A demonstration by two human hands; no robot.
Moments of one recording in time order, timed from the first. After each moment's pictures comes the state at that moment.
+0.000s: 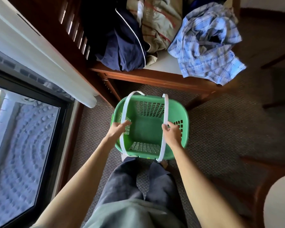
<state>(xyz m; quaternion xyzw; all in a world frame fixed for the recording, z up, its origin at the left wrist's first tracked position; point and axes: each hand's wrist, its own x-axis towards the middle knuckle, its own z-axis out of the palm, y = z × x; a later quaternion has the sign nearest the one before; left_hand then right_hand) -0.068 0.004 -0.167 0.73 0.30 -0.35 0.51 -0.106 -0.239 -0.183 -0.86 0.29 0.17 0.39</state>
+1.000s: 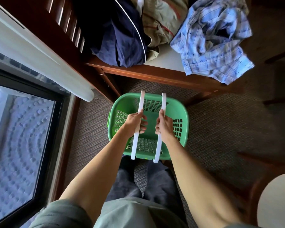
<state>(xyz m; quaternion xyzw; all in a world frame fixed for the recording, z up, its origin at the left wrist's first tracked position) -0.029 -0.074 -0.171 0.60 0.33 -0.41 0.61 -0.063 -0.215 -0.190 -0.61 0.43 0.18 0.64</state>
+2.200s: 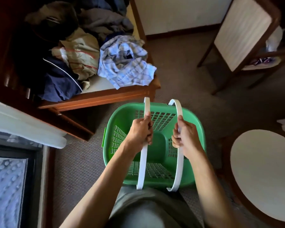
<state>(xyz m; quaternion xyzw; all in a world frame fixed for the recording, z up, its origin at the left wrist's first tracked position) -0.178 -0.294 0.022 0.64 0.11 -0.41 0.64 -0.259 -0.431 0.014 -0.51 0.43 -0.03 0.74</state>
